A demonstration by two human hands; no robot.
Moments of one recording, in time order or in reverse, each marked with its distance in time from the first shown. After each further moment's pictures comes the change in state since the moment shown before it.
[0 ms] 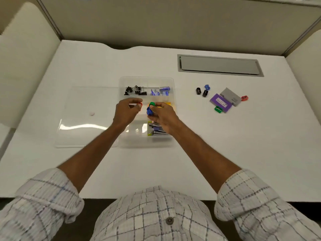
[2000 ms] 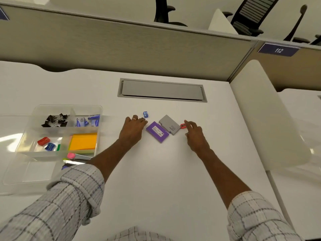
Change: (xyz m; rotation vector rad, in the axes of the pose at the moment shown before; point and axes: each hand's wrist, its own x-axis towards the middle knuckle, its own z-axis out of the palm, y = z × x) left_hand 0.086 0.080 0.311 1.133 -0.241 0.460; right_hand 0.047 -0.096 -0.418 -1.547 0.321 -0.322
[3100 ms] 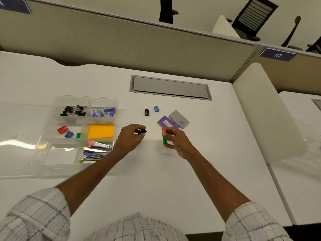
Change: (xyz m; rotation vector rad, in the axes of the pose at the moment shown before) left_hand -0.107 -0.031 -0.006 -0.995 0.238 -0.214; right_hand -0.058 -0.125 0.016 1.286 -0.247 0.286
